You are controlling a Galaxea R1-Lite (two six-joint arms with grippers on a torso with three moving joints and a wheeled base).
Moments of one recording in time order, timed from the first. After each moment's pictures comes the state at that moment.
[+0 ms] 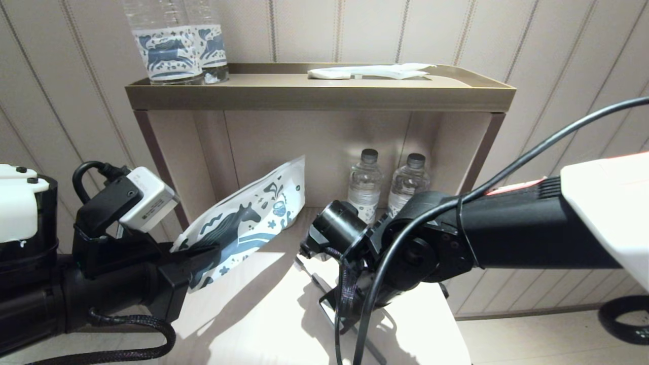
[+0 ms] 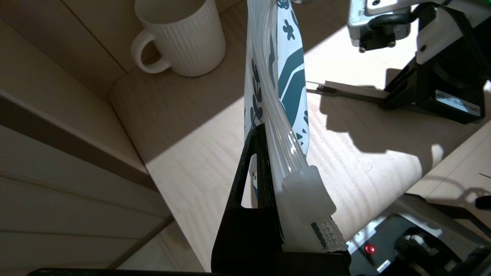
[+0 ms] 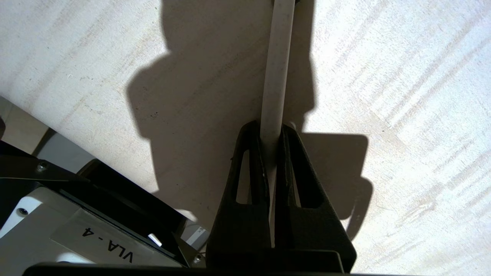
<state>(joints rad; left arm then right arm) -0.62 1.26 -0.66 -0.21 0.00 0.19 0.84 2.08 -1.47 0.57 -0.10 0.18</state>
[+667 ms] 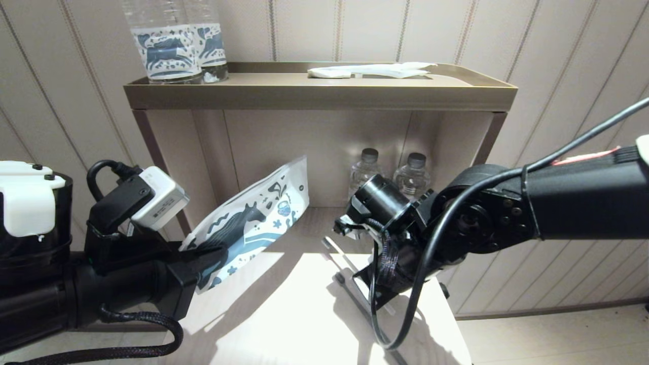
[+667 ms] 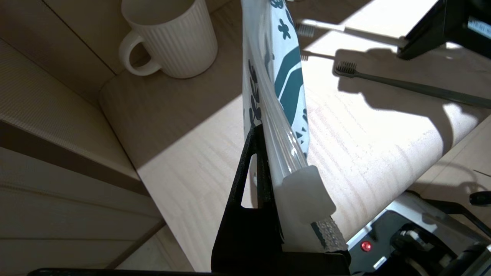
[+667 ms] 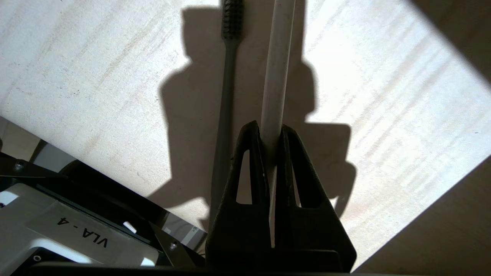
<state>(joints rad) -0.62 1.28 -0.67 -0.21 -0.02 0.19 0.74 1.94 -1.46 0.58 -0.10 0.13</state>
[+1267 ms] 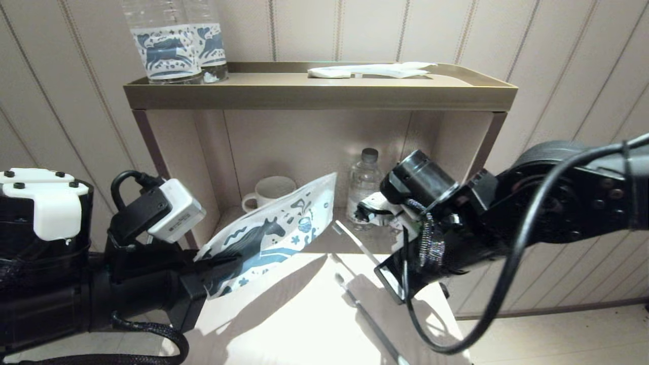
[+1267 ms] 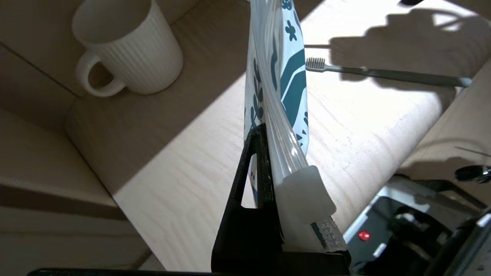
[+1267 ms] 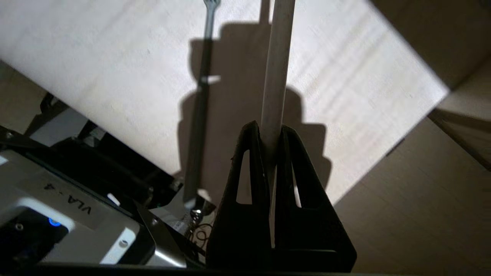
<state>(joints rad) -0.61 1.33 -0.65 -0.25 -0.14 0.27 0.70 1.79 -1.40 0.61 -0.10 0.05</state>
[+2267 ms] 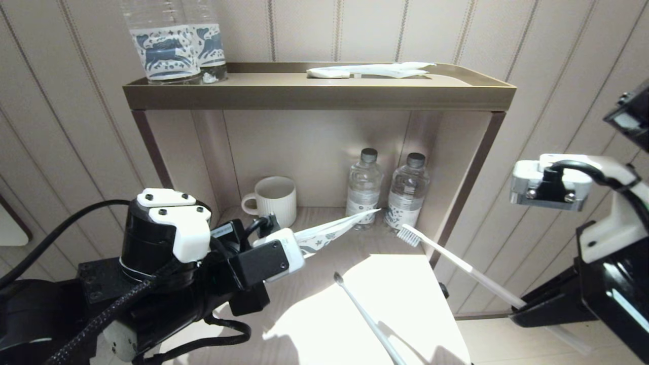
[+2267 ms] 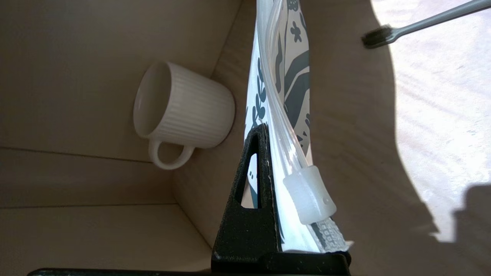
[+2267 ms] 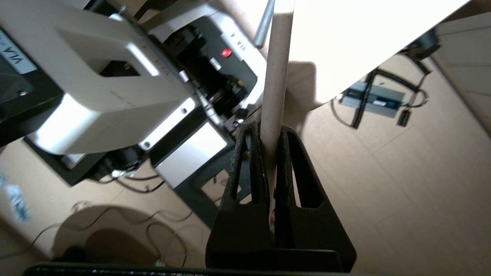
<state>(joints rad) -0.82 1.57 -0.68 -0.50 0.23 0.78 0.63 1.44 -1.57 1.16 0.19 -0.12</state>
